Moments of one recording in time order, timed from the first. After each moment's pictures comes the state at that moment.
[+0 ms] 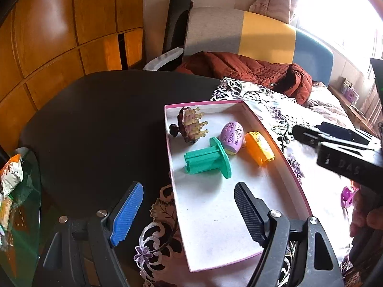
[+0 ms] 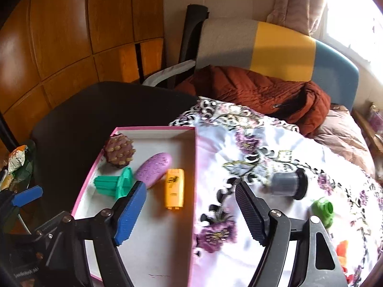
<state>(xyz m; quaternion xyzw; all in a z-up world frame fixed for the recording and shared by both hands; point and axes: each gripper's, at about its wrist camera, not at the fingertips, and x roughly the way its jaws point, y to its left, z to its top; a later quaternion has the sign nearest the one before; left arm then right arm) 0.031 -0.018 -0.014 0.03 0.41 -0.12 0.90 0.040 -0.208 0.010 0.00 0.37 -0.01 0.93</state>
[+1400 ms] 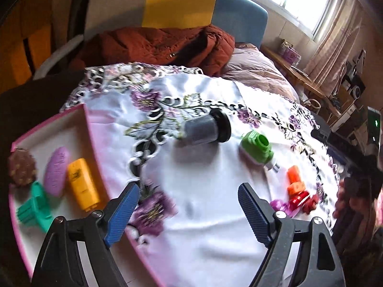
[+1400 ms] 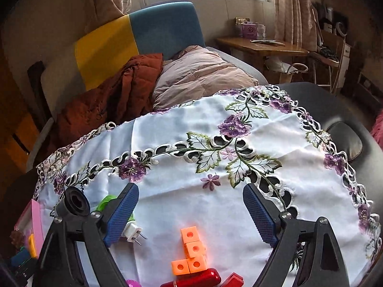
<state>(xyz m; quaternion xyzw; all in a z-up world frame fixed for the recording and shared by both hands) 0.067 -0.247 -0.027 0.05 0.49 -0.32 0.81 -0.066 -0.523 -0.018 0.24 0.34 -0.33 0.85</state>
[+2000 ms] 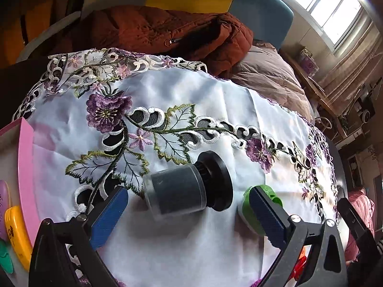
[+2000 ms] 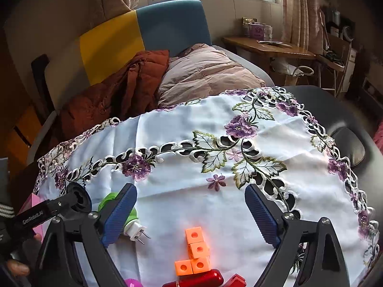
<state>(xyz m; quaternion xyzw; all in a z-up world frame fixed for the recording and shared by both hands) 0.145 -0.338 -0.074 0.01 0.53 -0.29 0.80 -0.058 -0.520 -0.017 0.23 0.35 -0.32 0.85</state>
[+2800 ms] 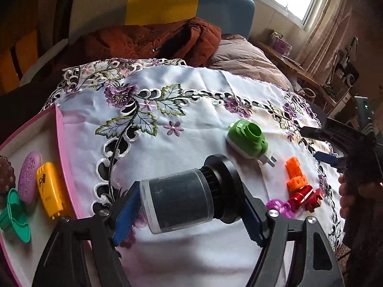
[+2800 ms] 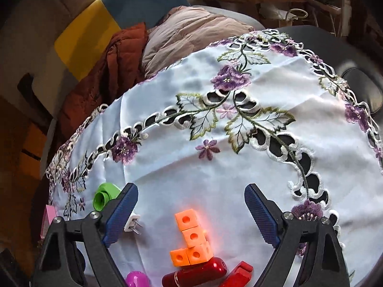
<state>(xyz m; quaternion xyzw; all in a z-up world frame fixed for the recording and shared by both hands) 0.048 -0.267 -0.048 0.08 0.47 -0.35 0.81 -0.067 -0.558 -0.061 0.37 0.41 -0.28 0.79</state>
